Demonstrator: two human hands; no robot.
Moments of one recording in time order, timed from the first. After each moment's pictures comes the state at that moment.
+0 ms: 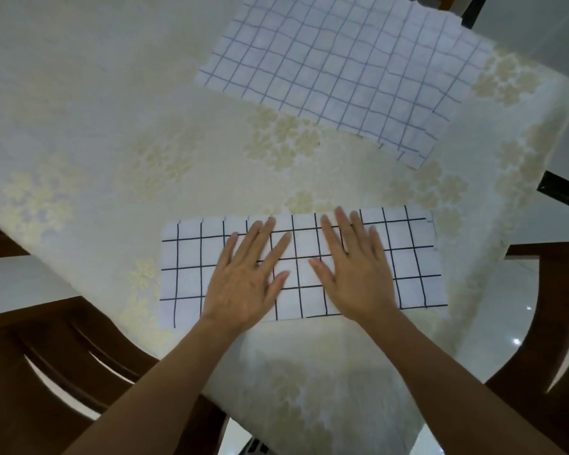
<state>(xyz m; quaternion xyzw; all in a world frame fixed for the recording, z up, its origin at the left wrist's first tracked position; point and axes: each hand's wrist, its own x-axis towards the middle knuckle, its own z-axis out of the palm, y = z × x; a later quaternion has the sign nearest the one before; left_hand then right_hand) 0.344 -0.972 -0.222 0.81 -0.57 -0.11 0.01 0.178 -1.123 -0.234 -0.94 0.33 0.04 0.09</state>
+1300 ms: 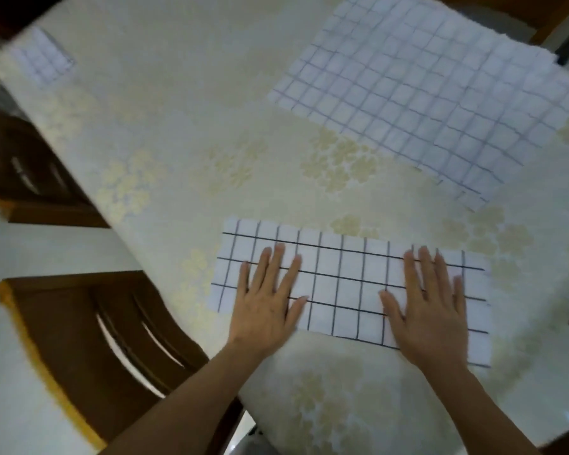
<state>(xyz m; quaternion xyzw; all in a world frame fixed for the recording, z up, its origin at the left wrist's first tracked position) 0.324 -0.944 -0.215 0.89 -0.44 -0.14 -0.02 0.134 -1.148 -0.229 -0.93 0.36 0.02 0.10</state>
